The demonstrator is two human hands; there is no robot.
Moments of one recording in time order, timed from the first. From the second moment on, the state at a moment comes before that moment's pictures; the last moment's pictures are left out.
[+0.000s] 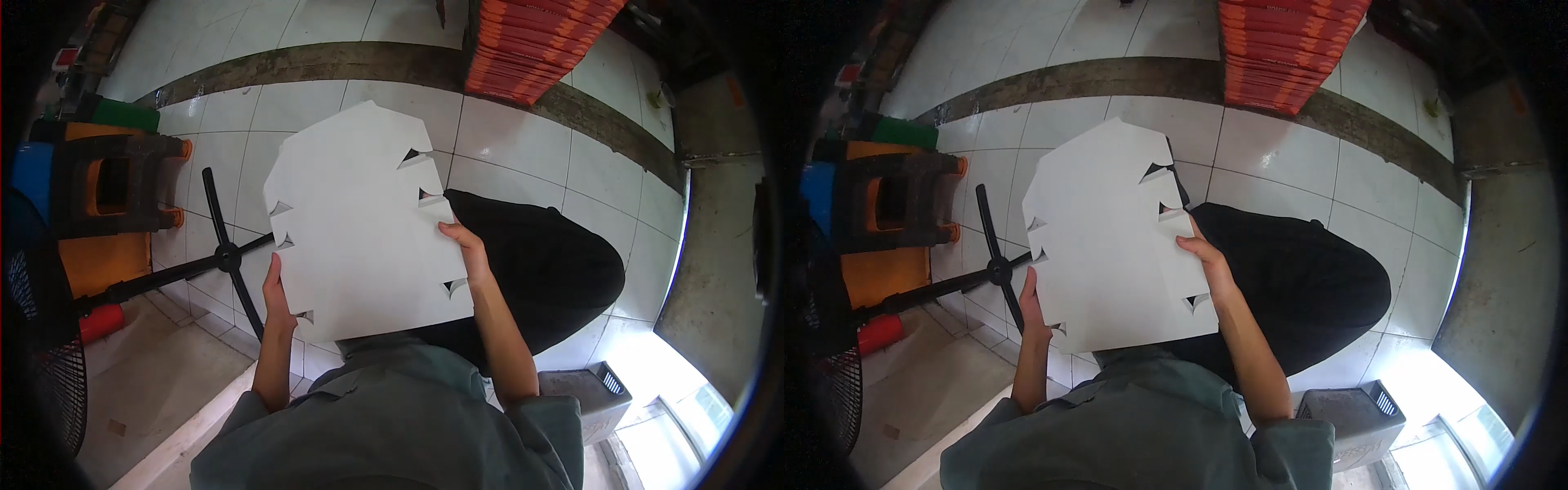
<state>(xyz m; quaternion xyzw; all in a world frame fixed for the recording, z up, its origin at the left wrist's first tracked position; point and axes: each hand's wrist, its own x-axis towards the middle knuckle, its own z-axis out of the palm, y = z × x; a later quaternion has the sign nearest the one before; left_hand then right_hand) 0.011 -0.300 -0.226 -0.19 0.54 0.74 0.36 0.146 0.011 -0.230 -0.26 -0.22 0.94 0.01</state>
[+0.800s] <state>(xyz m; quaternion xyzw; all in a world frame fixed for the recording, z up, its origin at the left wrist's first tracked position) 0.009 -0.251 -0.215 -0.04 0.74 0.61 0.27 0.155 -0.052 -0.200 -0.19 -0.52 0.83 0.03</state>
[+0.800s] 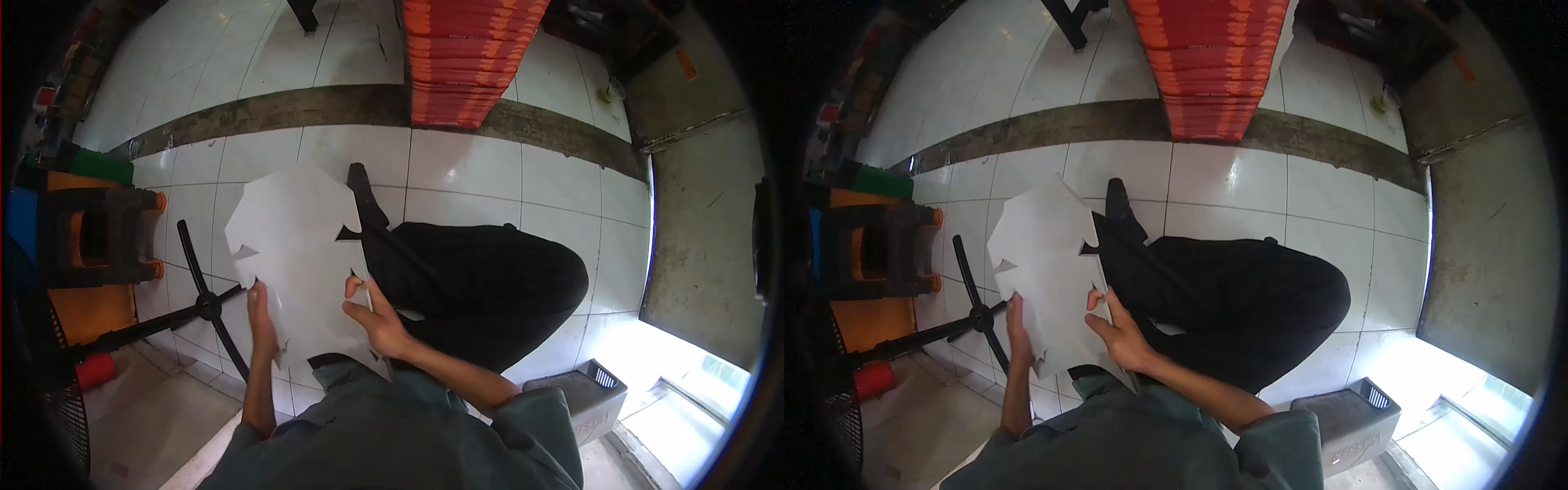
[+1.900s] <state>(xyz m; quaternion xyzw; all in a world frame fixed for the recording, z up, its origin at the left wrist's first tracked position) 0.005 -0.192 -0.231 0.06 0.91 0.42 0.01 0.195 -0.039 -0.110 -0.18 -0.53 0.83 0.00</state>
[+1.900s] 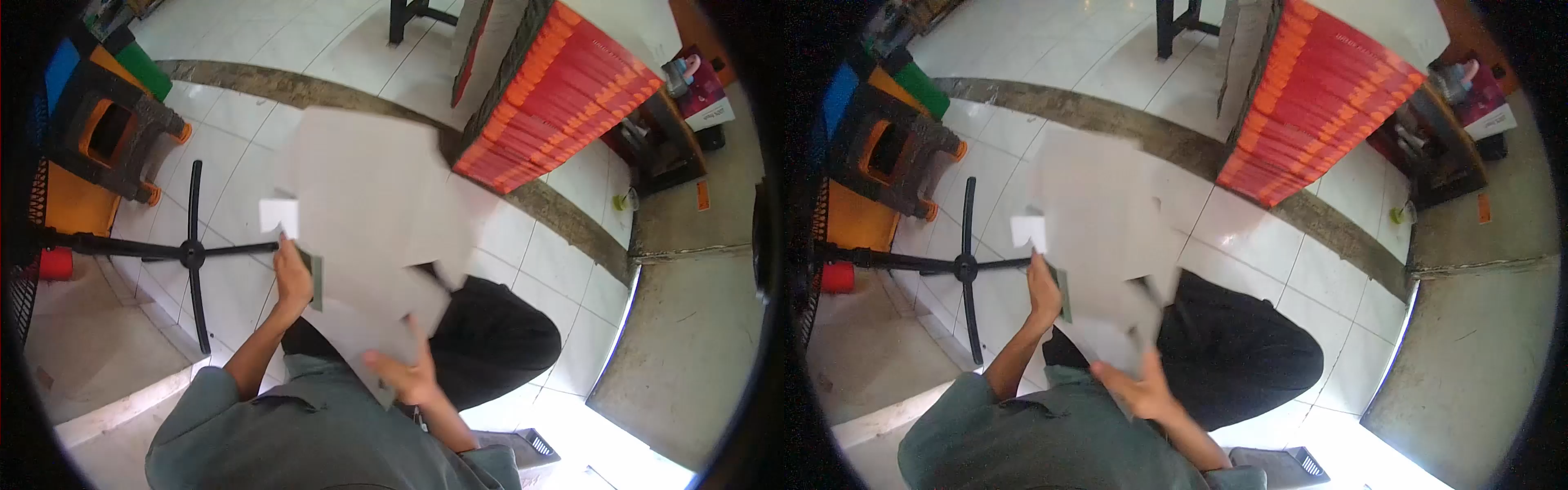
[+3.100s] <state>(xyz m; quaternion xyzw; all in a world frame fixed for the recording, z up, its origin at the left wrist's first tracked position) 0.049 -0.212 -0.196 0.05 0.34 0.88 0.34 0.167 0.090 -0.269 -0.30 -0.16 0.94 0.10</state>
